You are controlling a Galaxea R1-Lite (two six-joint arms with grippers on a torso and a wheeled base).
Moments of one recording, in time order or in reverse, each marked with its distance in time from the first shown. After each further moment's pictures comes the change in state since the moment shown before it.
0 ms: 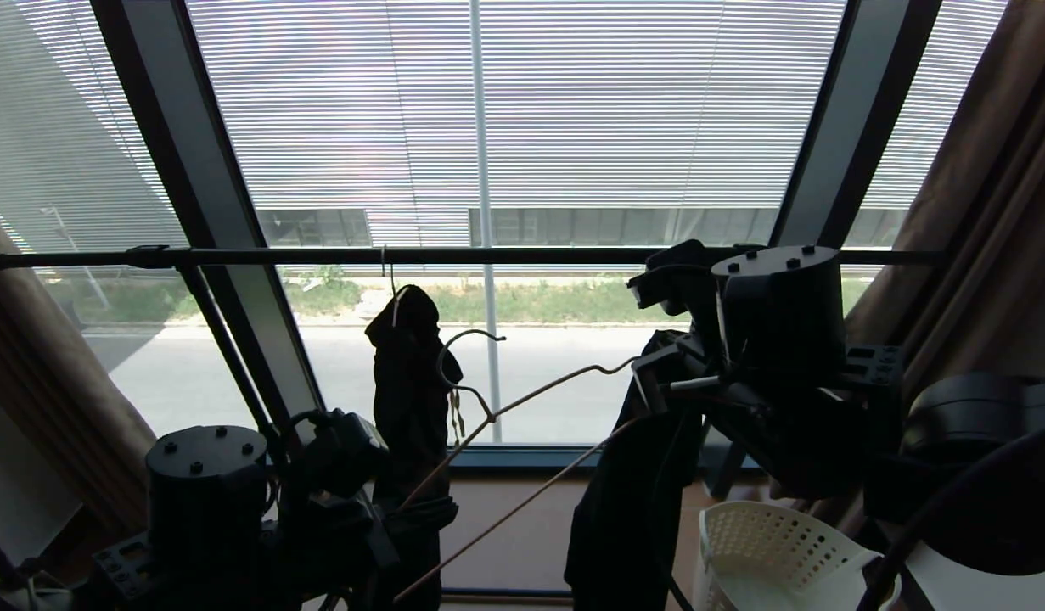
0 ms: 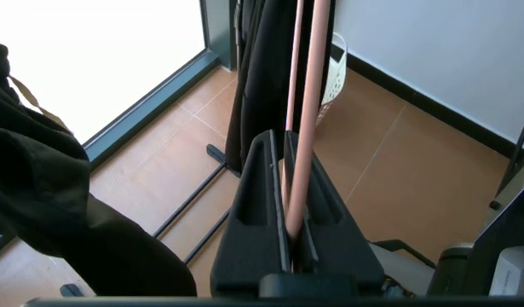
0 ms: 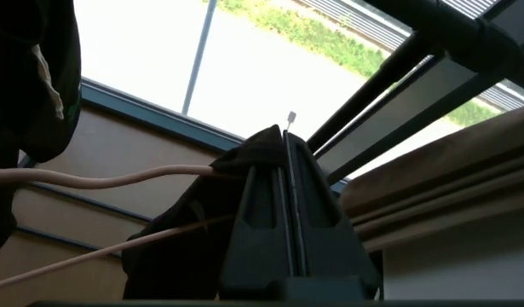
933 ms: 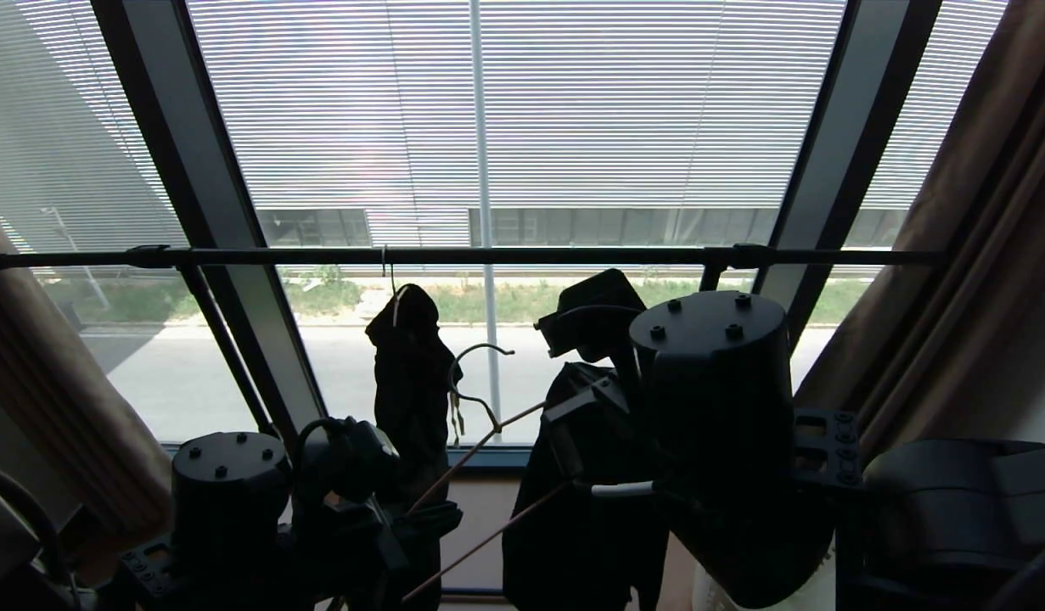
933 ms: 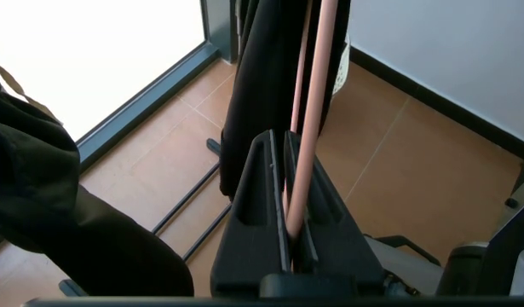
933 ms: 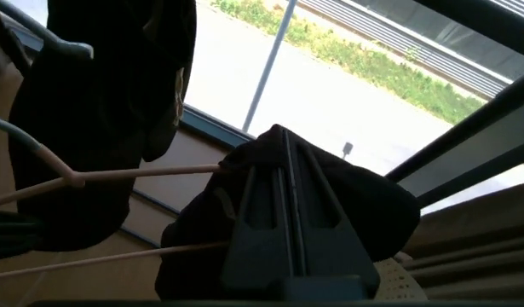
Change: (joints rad) left arm 0.000 0.063 0.007 -0.049 0.000 0.004; right arm 0.230 0.041 -0.034 -0.044 0.008 0.092
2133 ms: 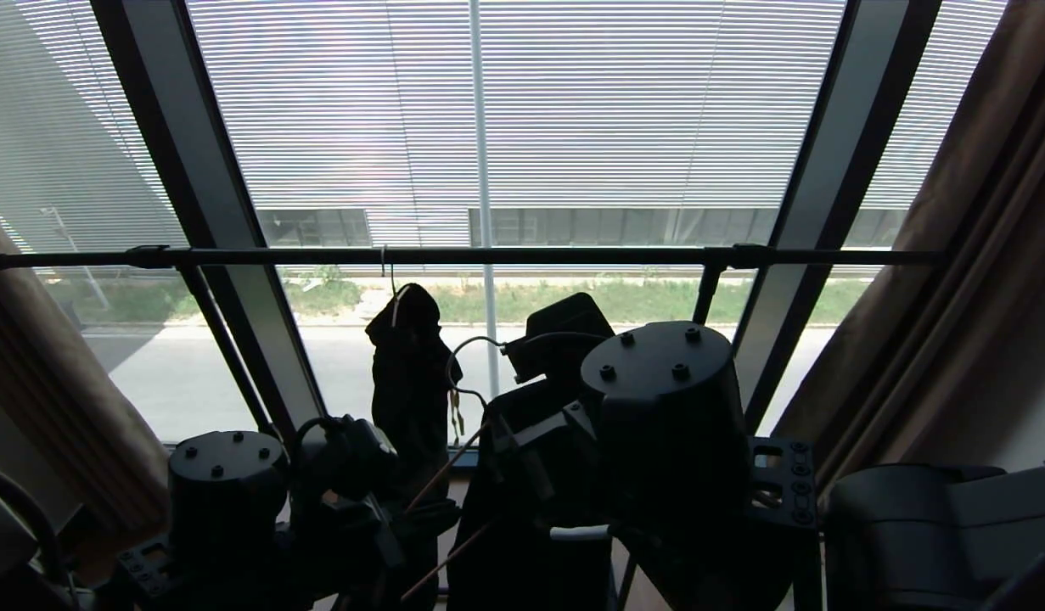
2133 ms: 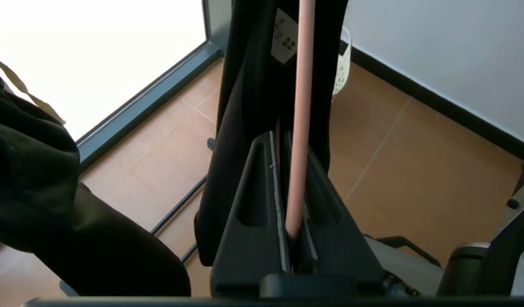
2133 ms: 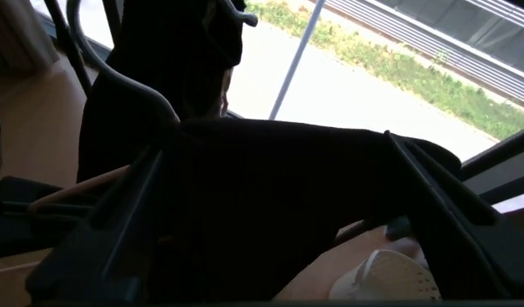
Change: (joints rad) left arm 0.003 -0.002 0.002 -0.013 0.000 0.001; right arm 0.044 0.042 -0.013 0.002 -0.017 0.043
